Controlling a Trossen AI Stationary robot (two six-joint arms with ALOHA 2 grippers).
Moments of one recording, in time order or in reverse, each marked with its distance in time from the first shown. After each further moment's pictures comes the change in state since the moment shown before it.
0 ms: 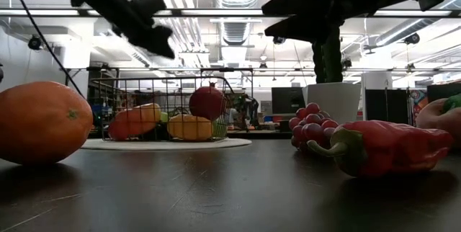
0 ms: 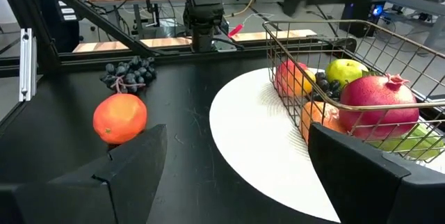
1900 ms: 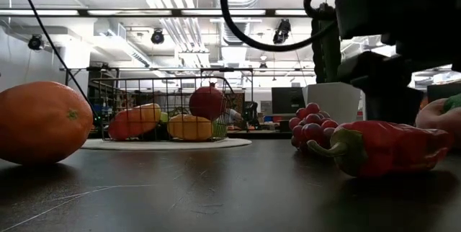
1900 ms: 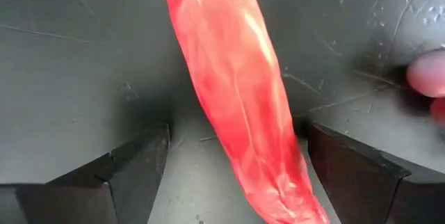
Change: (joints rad) left arm -0.463 -0.035 -0.048 0.500 0.555 0.107; right arm 0.270 0.469 0.578 -1.218 -0.395 0.281
